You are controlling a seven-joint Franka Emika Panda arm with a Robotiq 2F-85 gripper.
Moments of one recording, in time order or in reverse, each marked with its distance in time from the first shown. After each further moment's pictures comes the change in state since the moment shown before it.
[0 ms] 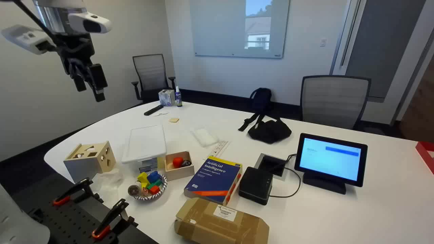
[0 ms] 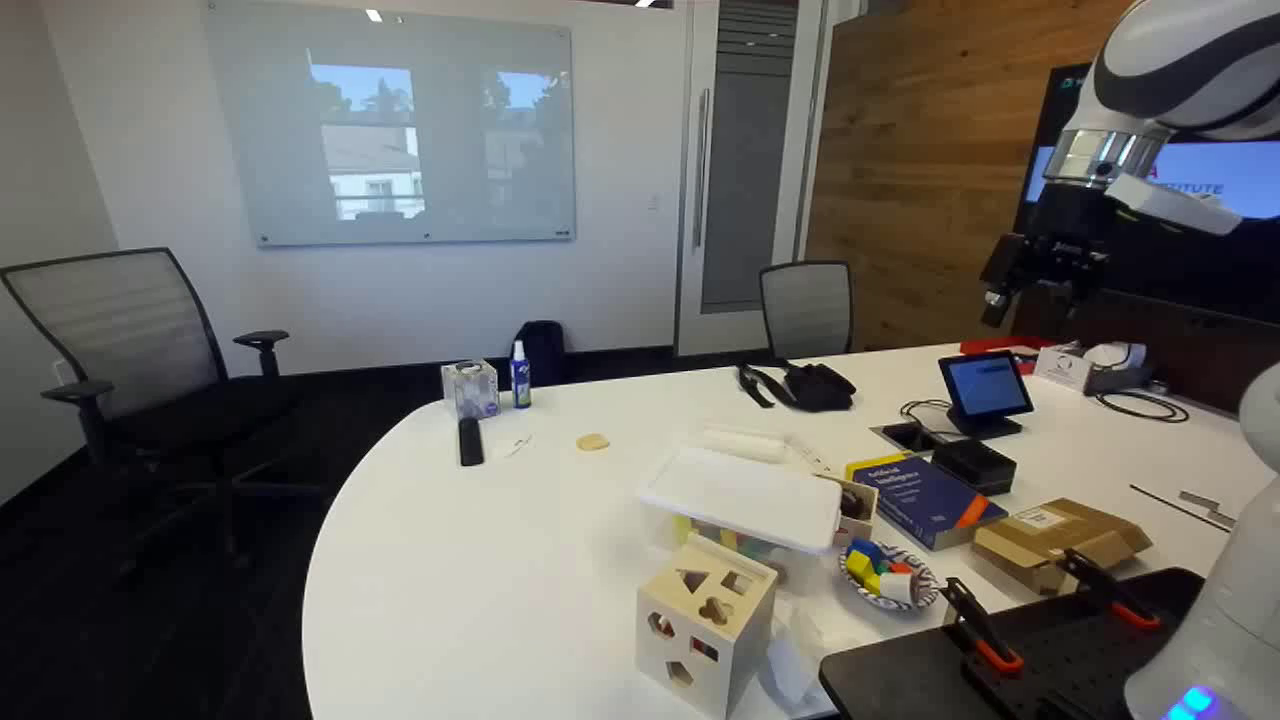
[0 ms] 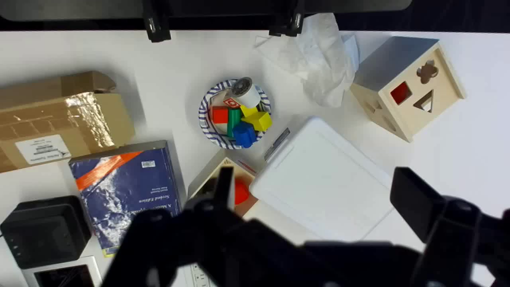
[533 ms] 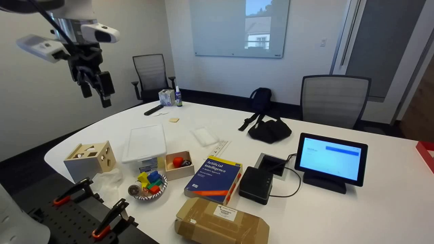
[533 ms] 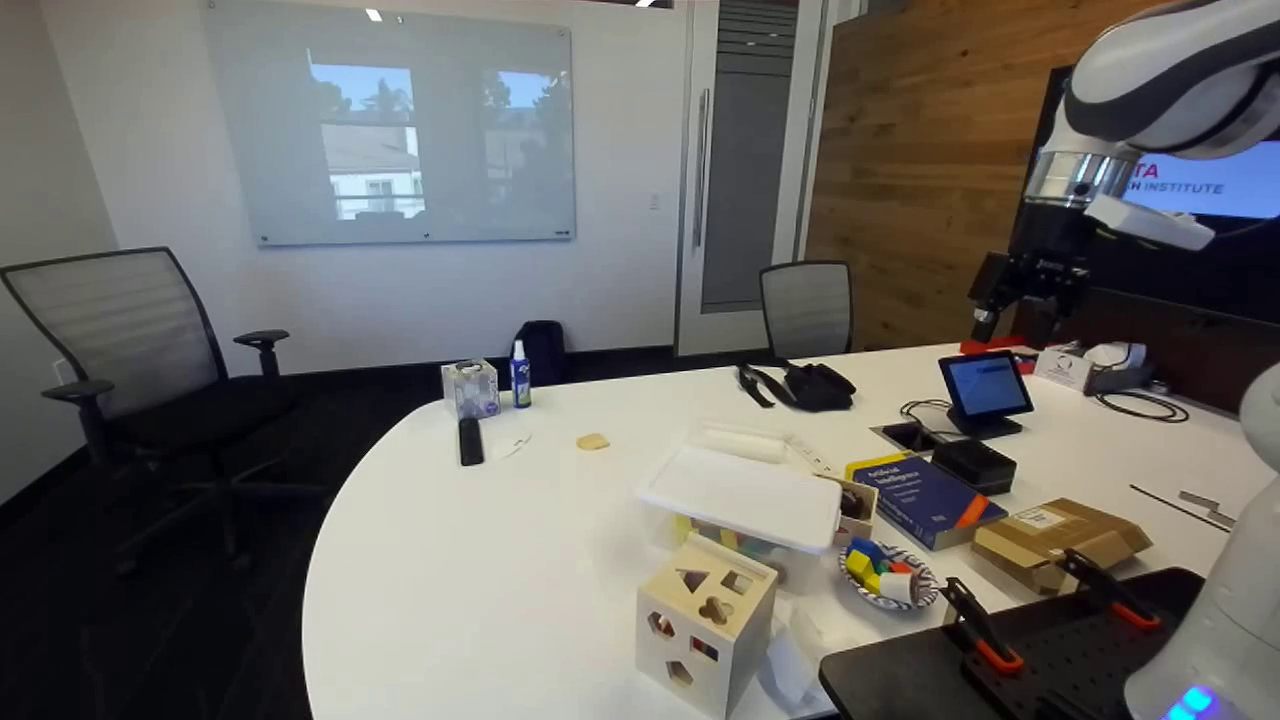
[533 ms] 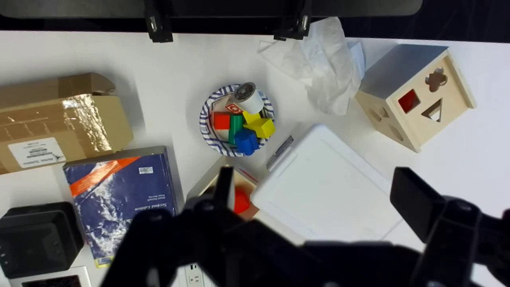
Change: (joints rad) arm 0.003 0.097 0.000 0.000 0.000 0.053 -0.036
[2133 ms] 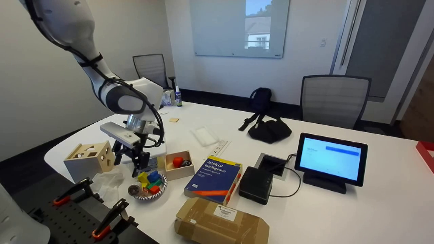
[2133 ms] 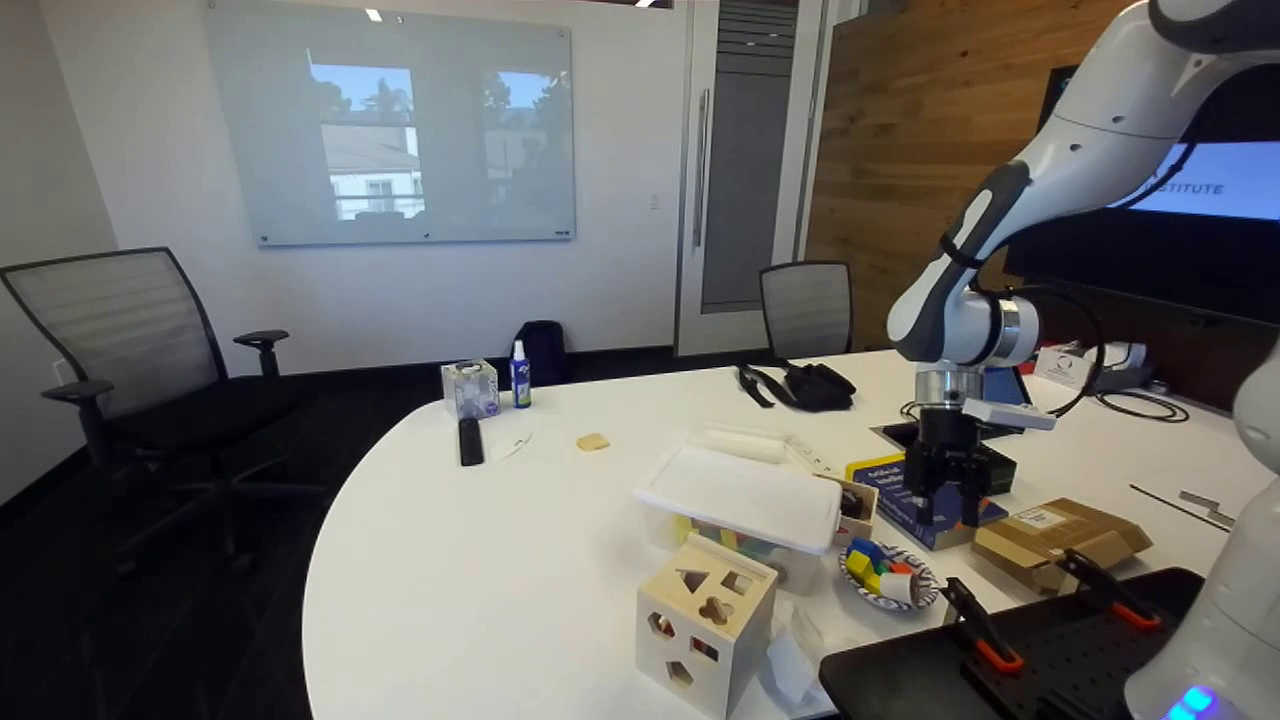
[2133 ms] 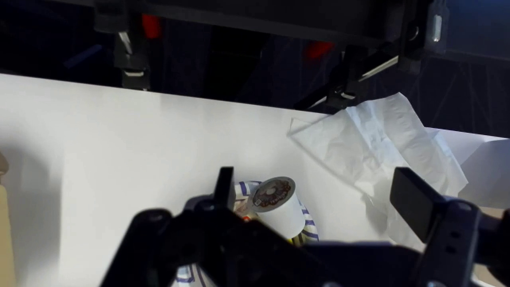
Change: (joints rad) arm -0.038 1.081 0.058 0.190 0.157 0.400 -0.296
